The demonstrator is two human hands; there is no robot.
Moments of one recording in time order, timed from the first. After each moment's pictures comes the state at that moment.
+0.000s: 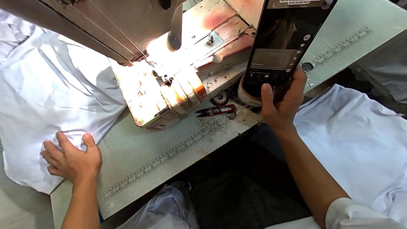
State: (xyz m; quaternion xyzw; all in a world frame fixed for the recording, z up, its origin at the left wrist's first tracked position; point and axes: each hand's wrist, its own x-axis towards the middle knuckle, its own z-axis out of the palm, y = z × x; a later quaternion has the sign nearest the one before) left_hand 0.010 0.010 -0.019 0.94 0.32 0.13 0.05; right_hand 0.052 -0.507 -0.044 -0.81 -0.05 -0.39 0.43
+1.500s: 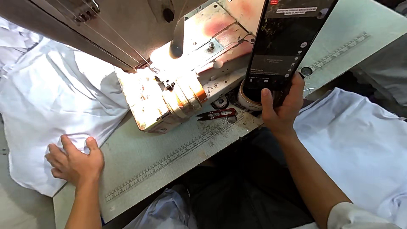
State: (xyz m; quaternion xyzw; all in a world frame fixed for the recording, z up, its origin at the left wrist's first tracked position) left_hand 0.012 0.013 -0.022 0.94 0.32 0.14 0.04; right_hand 0.053 -0.508 -0.046 -0.81 -0.05 -0.40 0.43
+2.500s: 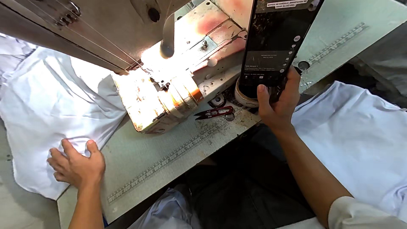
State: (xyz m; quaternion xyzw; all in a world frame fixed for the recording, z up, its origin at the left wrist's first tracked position) left_hand 0.011 0.010 -0.019 0.94 0.32 0.13 0.03; right_hand 0.052 -0.506 -0.044 -0.81 -0.05 -0.39 0.43
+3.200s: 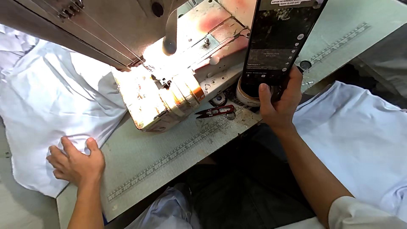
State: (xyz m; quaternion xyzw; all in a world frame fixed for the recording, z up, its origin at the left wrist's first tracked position) left_hand 0.010 0.009 -0.018 0.94 0.31 0.13 0.04; right_hand 0.052 -0.506 -0.044 -0.81 -0.05 -0.39 0.43
